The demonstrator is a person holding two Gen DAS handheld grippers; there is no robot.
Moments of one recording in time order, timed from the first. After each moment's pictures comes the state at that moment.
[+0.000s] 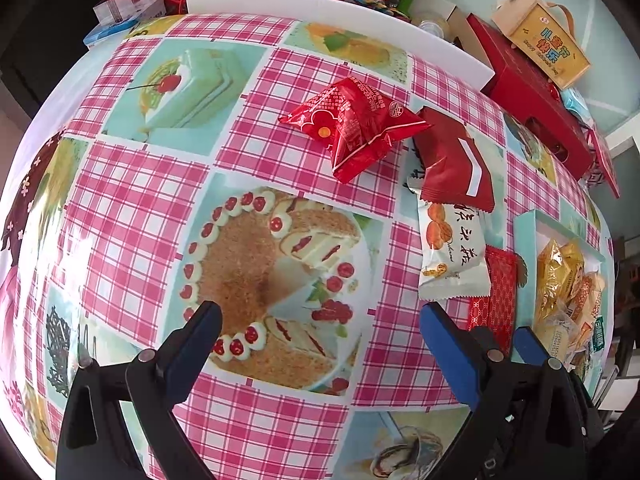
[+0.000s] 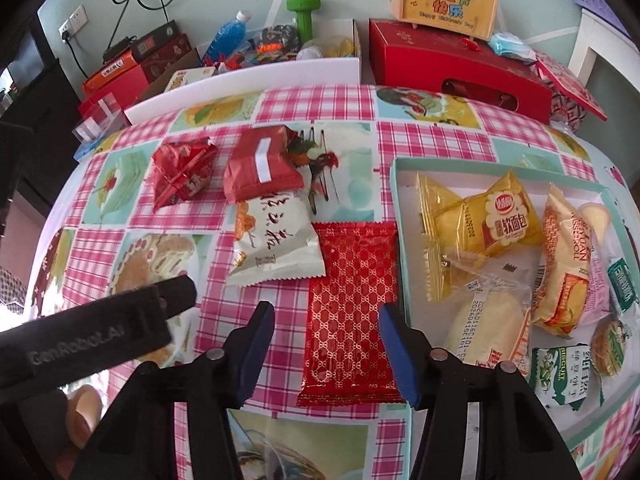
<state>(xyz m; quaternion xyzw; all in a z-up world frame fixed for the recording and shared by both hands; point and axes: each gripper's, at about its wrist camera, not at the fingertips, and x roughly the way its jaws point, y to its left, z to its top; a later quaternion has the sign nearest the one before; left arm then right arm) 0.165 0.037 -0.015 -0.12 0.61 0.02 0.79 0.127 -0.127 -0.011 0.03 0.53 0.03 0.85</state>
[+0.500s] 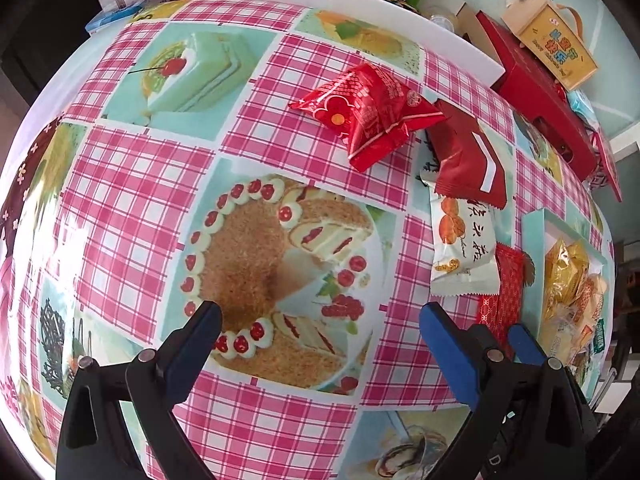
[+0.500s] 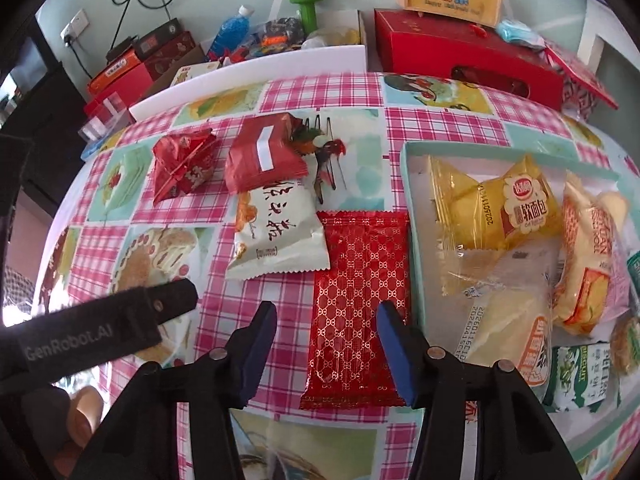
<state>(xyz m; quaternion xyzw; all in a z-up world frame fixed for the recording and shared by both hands) 0.166 0.042 -0.025 -0.13 0.62 0.02 0.77 0.131 -0.128 -0.015 0.04 0.53 0.05 0.84</state>
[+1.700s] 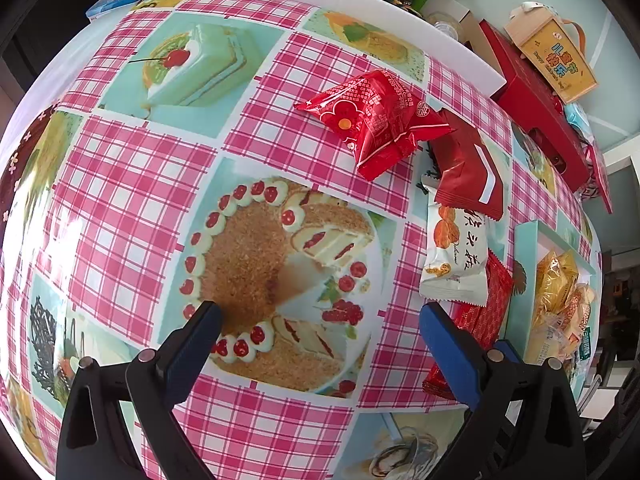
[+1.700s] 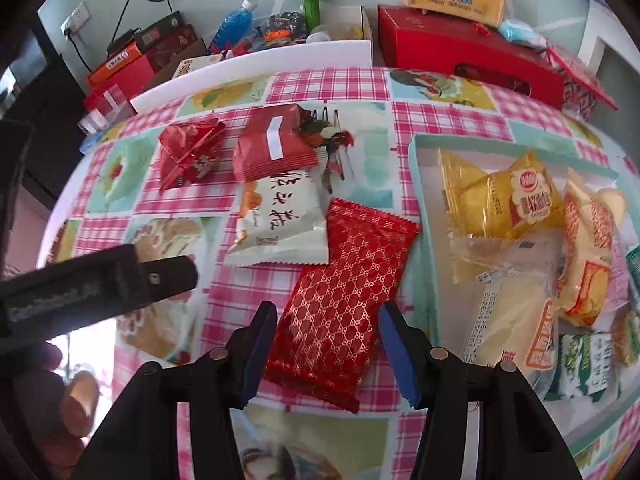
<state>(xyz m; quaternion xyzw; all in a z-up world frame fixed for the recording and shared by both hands) 0.169 0.048 -0.028 -0.16 0.62 0.02 0.77 0.125 -0.123 -0.010 0.04 0.54 0.05 0.84</state>
